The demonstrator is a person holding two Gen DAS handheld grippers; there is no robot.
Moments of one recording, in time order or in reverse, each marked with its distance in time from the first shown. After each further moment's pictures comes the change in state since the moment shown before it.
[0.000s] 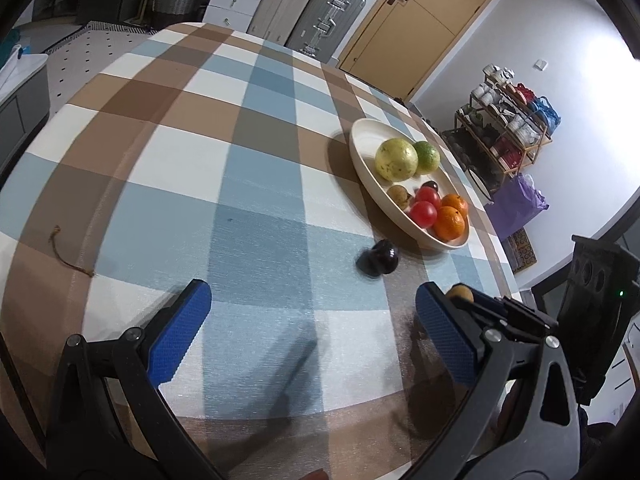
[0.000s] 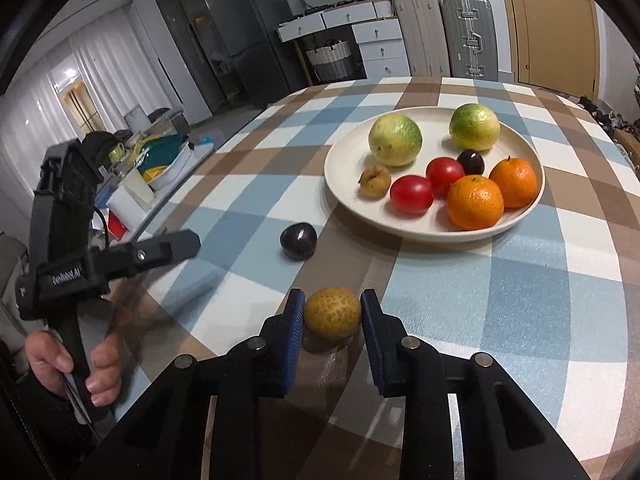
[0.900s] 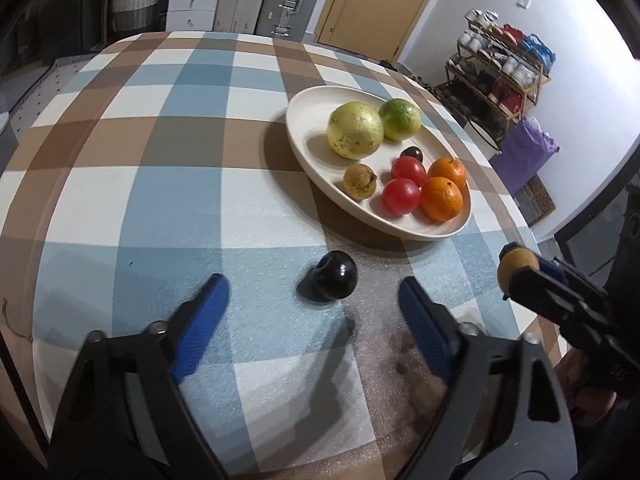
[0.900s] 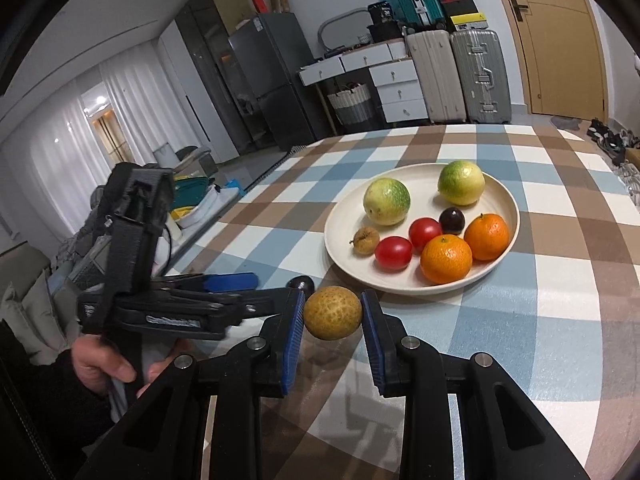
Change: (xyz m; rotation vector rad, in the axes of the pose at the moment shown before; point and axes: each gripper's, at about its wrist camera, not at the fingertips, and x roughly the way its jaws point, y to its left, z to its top) left arm 0.057 -0.066 0.015 0.190 0.090 0.061; right arm -0.037 -0.027 0.011 -0.015 -0.166 0.115
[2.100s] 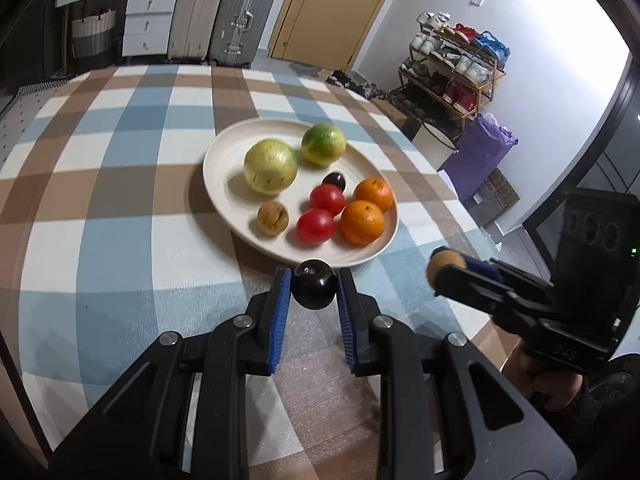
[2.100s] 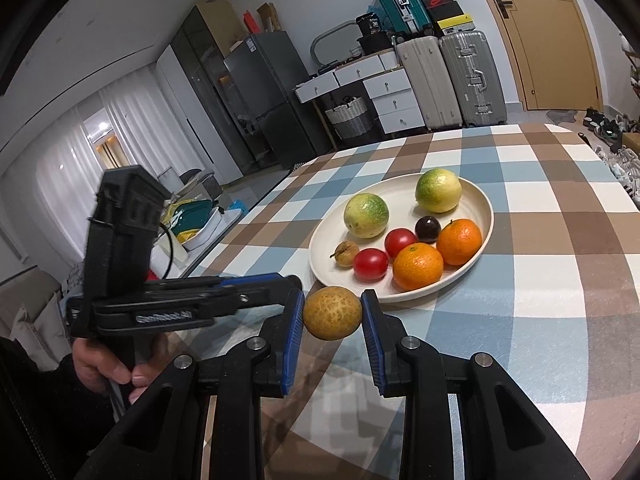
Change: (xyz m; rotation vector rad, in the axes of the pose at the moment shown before) left arm -0.023 -0.042 0.017 0.095 -0.056 -0.136; right arm -0.018 -0.028 -0.001 0.068 -0.055 0.028
